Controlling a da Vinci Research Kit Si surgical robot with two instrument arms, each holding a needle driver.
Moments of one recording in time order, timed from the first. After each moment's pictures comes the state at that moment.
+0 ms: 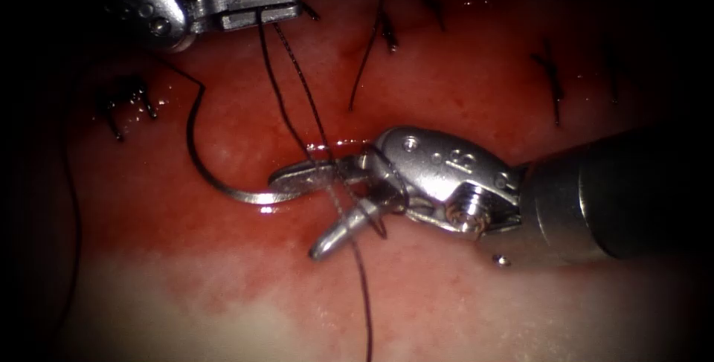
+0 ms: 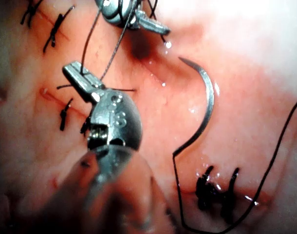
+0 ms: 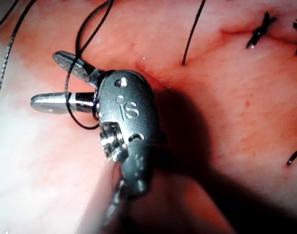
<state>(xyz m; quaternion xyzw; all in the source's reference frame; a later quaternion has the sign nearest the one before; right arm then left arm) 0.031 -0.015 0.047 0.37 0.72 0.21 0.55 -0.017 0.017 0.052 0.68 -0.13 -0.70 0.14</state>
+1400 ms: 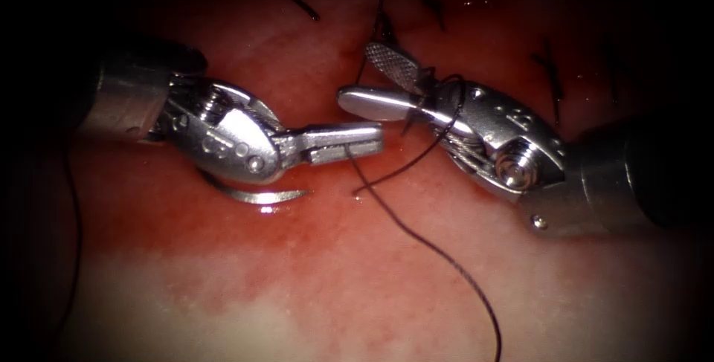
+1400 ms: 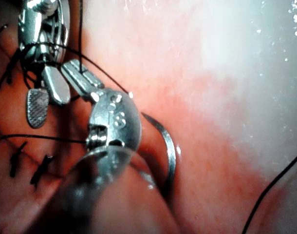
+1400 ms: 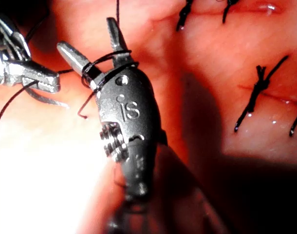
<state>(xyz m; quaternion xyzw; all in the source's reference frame) 0.025 -0.011 0.049 0.00 0.54 0.61 0.58 -0.024 0.008 0.054 0.69 -0.10 -0.70 0.11</state>
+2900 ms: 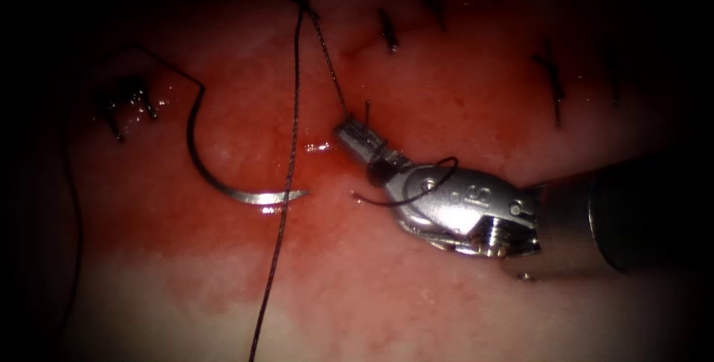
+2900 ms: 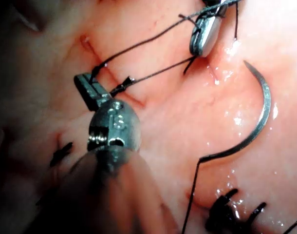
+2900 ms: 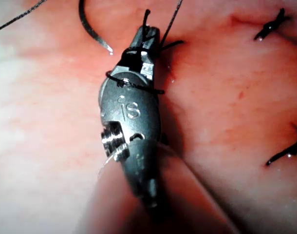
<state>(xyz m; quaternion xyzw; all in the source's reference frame) 0.029 -0.019 0.050 -0.13 0.46 0.54 0.69 -0.020 0.025 0.059 0.50 -0.18 -0.85 0.00</state>
